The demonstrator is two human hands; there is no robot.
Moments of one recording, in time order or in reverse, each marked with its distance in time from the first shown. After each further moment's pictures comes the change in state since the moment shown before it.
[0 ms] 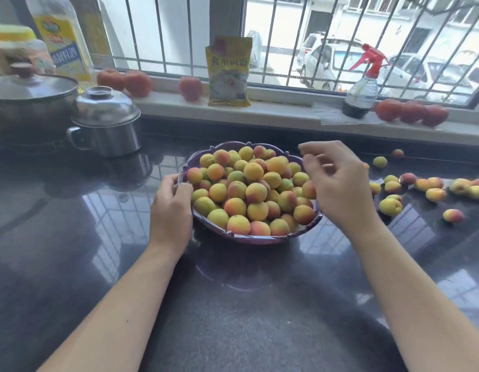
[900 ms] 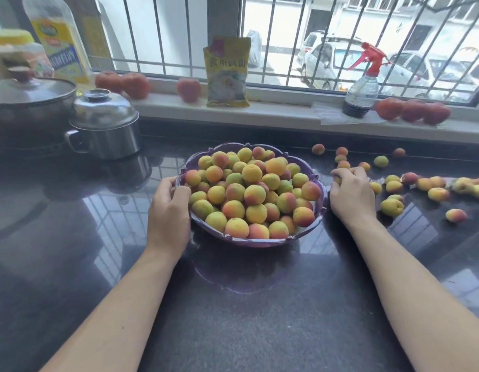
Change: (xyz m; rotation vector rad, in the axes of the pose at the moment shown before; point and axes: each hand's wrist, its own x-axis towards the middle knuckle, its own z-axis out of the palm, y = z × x) left_hand -0.002 0.001 0.000 0.042 -0.003 0.028; right_hand 0.010 0.125 0.010 -0.626 -0.067 0.339
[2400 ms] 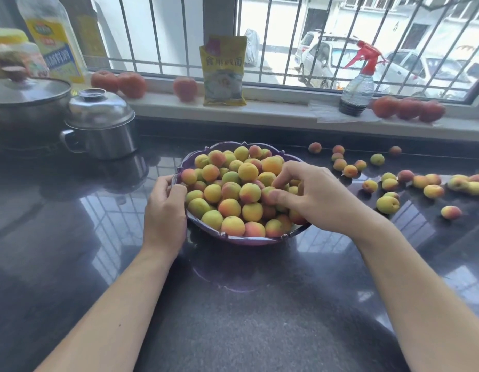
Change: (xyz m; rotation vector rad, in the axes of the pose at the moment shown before) left_hand 0.002 0.000 0.001 0.013 0.018 -0.030; right_hand -0.049 -0.089 -0.084 0.420 -0.449 -0.455
